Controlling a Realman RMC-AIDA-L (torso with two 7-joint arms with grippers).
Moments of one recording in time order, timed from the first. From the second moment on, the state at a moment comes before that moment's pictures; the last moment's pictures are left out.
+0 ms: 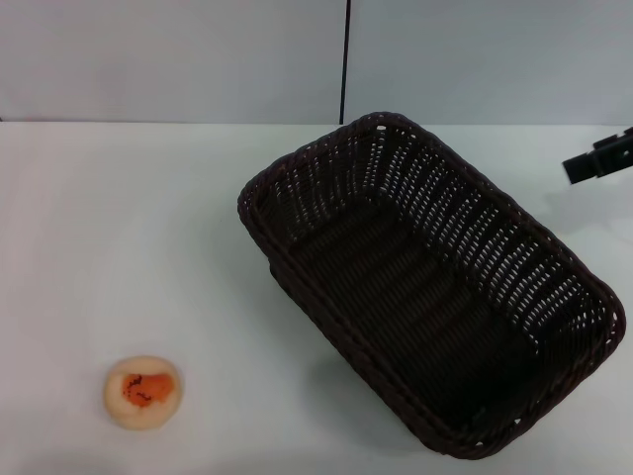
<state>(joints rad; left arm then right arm) -0.08 -2.07 -1.03 -0.16 2.30 1.96 -0.72 0.75 1.93 -0.69 -1.16 -2.47 -1.89 2.29</state>
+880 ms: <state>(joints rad) -0.07 -2.07 -1.03 -0.17 2.30 1.96 -0.72 0.79 1.97 -0.89 -0.89 -2.53 -1.69 2.29</state>
